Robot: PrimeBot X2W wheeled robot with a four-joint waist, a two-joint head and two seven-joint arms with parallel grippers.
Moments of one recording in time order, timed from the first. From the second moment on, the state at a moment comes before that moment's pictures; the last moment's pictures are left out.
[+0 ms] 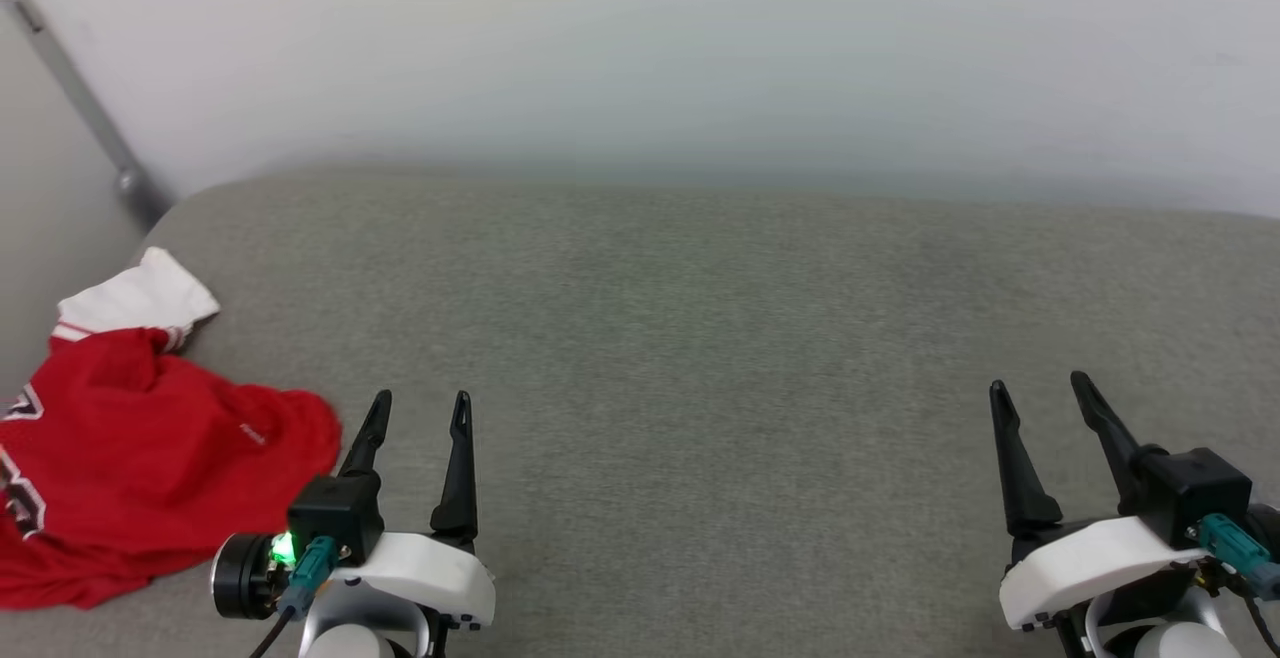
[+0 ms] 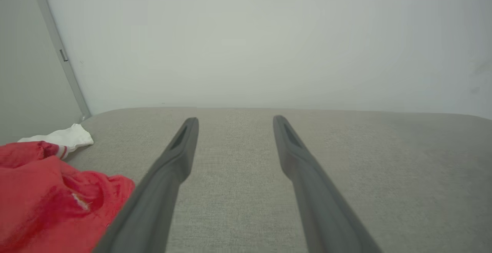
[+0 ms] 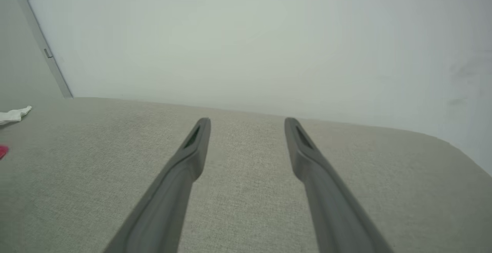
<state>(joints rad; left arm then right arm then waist) -0.11 0.06 -0.09 0.25 -0.13 -0.01 -0.26 -0.04 -0.05 -0.04 0.08 0.04 0.13 -0.10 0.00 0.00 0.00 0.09</state>
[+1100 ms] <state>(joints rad) -0.10 0.08 0.01 0.28 -0.16 -0.01 -0.26 -0.07 -0.05 0.09 0.09 0.02 0.13 -0.09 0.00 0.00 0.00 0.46</state>
